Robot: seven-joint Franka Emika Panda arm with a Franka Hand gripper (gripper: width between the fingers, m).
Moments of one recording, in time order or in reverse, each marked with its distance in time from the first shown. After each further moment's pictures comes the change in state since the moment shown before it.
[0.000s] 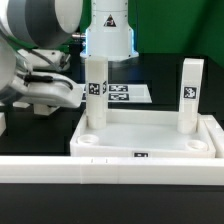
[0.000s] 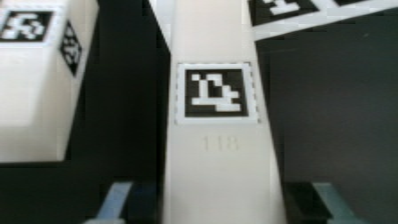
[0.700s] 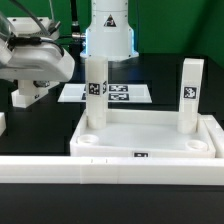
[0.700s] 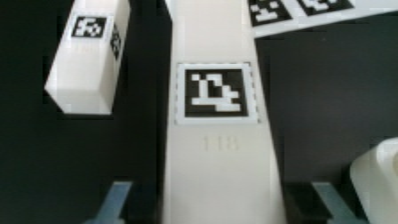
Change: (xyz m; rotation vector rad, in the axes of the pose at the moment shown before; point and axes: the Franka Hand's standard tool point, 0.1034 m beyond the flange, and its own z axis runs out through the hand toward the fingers) arm -0.010 -0.005 -0.059 -0.036 0.090 -0.033
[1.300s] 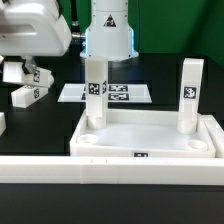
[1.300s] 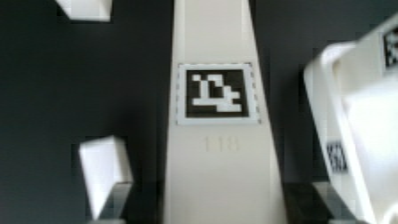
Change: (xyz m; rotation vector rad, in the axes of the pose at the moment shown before) arm 0.008 -0.013 -0.067 -0.019 0.349 -0.030
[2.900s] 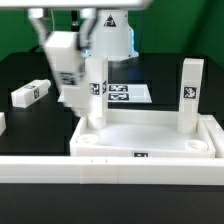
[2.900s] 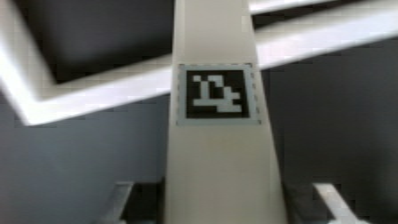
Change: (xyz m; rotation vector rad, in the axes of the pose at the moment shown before) arm 0.032 -0.145 -0.074 0.007 0.680 0.063
